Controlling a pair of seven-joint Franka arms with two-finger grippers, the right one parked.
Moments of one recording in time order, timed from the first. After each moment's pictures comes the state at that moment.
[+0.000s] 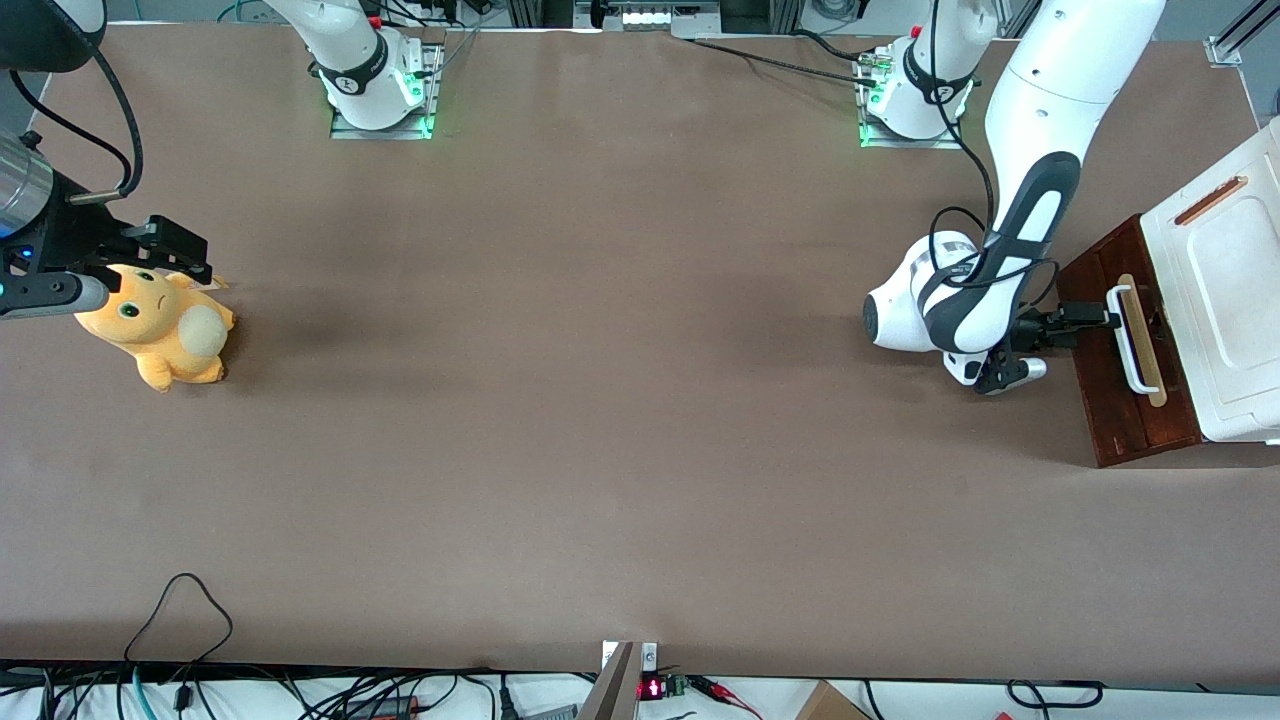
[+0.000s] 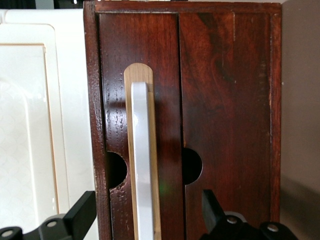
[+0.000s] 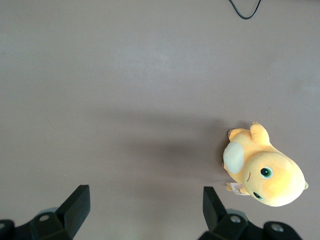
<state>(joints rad) -0.10 0.59 -0.13 -2.08 1.37 1.50 -1.11</state>
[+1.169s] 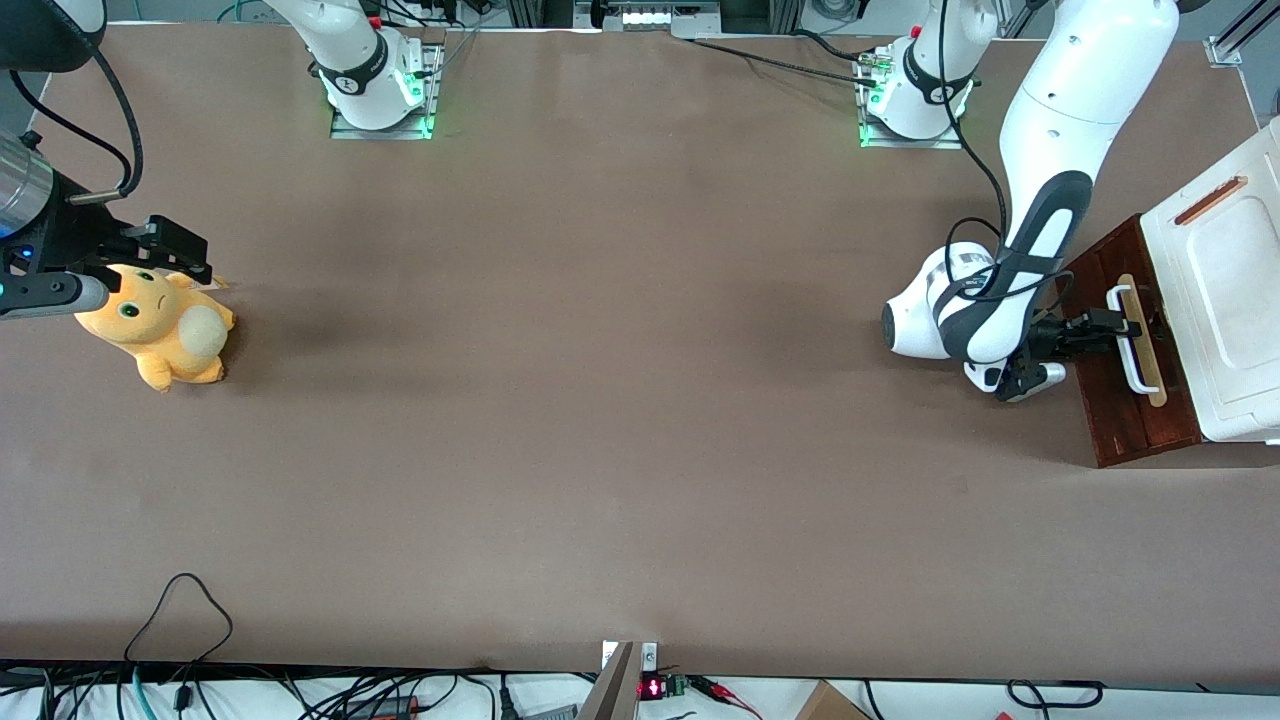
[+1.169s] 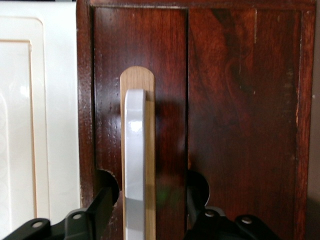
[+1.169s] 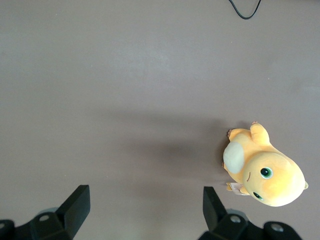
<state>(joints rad) -0.04 0.63 -0.12 -2.07 1.48 1.49 -1.16</state>
